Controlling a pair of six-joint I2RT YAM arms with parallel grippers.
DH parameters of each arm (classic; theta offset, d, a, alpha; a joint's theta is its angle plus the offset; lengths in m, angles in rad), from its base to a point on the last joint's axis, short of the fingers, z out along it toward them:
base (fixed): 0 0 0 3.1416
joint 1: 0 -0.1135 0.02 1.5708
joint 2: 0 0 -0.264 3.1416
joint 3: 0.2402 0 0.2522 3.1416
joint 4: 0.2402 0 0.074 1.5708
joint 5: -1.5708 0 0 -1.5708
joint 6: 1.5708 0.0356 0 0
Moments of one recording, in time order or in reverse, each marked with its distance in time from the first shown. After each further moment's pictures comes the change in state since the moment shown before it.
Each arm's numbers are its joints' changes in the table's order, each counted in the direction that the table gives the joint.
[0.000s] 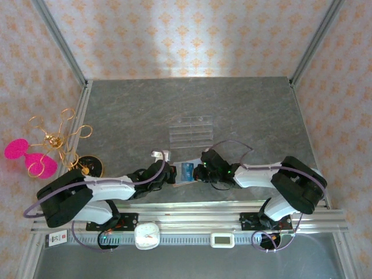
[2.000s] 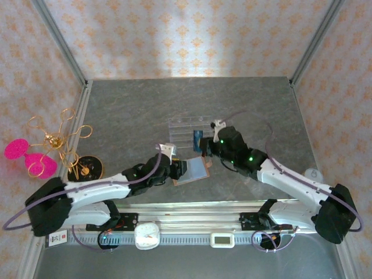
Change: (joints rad) left arm 0.019 -0.172 0.147 0.161 -0.043 0.098; right arm 0.109 -0.346 0.312 0.297 -0.150 -0.427
